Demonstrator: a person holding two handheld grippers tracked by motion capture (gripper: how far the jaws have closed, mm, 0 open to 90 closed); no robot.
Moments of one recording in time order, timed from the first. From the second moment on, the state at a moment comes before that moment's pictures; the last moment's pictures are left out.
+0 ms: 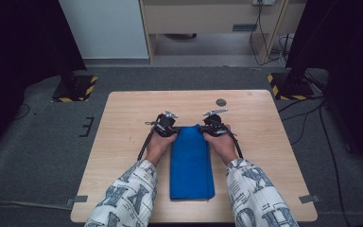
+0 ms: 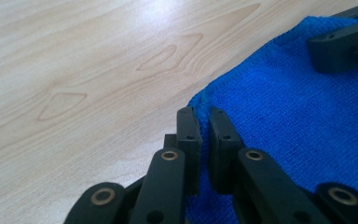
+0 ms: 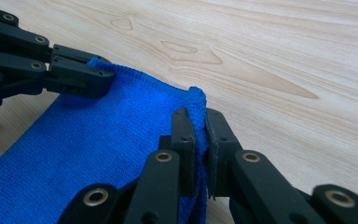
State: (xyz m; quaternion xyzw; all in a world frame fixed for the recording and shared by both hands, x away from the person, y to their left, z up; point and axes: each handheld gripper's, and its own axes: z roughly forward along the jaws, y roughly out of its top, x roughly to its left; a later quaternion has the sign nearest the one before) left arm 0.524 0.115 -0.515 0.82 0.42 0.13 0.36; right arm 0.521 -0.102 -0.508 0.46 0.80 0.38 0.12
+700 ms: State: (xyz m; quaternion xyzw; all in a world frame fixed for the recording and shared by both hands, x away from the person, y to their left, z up) left arm 0.524 0.119 -0.498 0.80 0.43 0.15 0.38; right arm 0.524 -0.103 -0.497 0.46 0.79 0.40 0.12
